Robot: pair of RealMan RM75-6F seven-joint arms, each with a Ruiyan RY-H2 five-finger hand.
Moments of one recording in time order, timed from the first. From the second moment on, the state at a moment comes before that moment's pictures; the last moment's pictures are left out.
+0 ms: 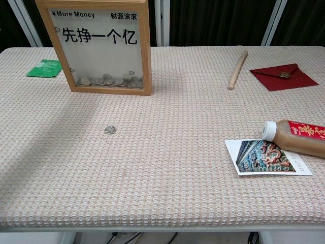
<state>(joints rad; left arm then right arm) -0.38 -1.24 -0.16 -1.72 1.52 1.45 0.12 0.01 -1.05 0.06 -1.54 -1.50 1.53 0.16</state>
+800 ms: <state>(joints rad) -0.82 -1.07 -0.43 -1.68 1.01 0.83 0.09 0.01 -1.05 0.07 -1.55 -1.49 1.53 0.15</state>
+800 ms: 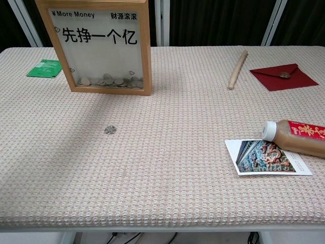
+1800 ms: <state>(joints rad) -0.96 -1.17 -0.37 -1.49 0.97 0.65 -0.07 0.01 -1.06 0.07 -1.53 -1.47 1.50 0.17</state>
